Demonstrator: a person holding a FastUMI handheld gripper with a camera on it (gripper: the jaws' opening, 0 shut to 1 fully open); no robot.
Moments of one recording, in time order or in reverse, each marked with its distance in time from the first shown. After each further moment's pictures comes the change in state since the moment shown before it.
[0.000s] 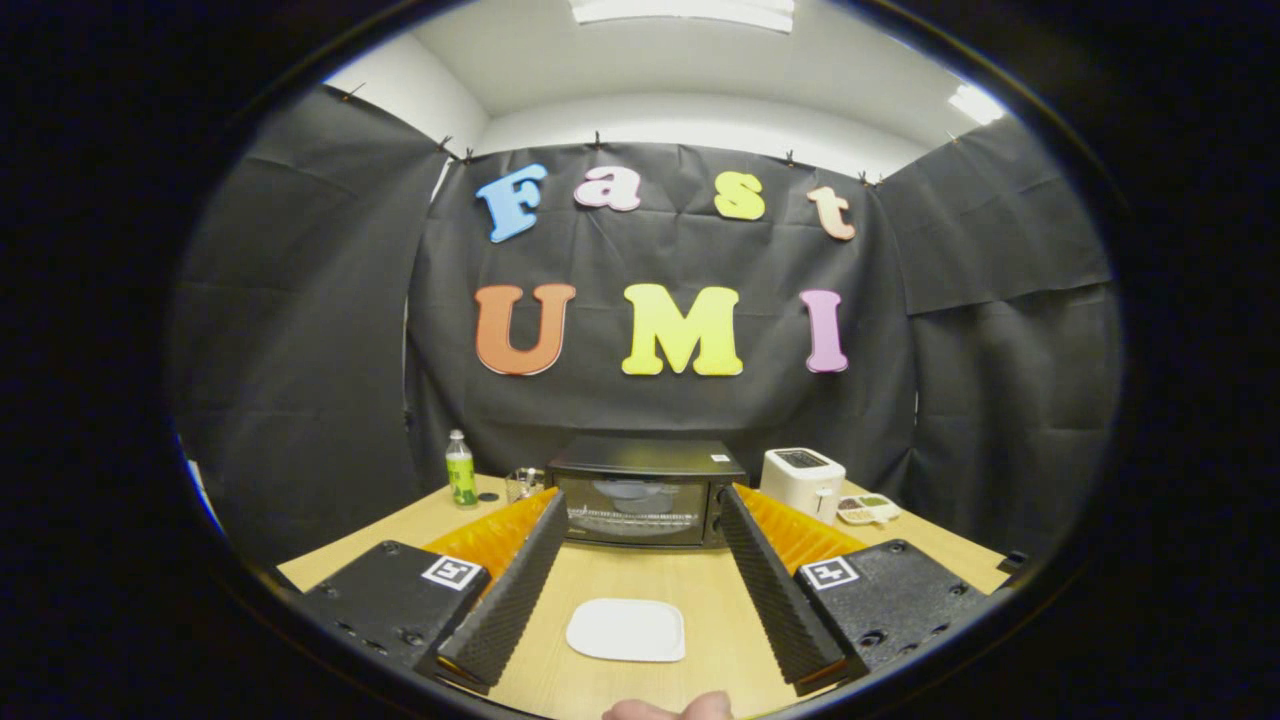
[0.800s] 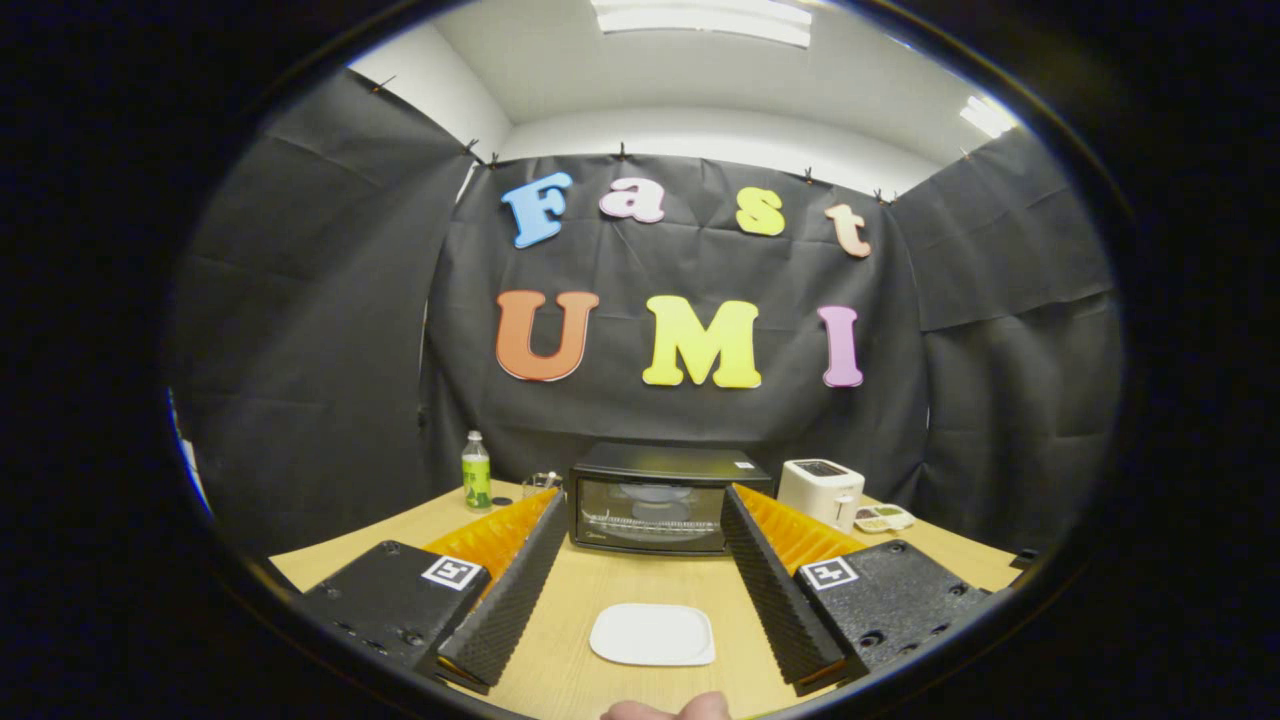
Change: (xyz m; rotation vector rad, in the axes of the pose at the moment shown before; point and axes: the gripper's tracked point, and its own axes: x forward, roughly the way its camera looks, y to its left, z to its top) arm 0.002 0.030 -0.019 -0.037 -0.052 0.016
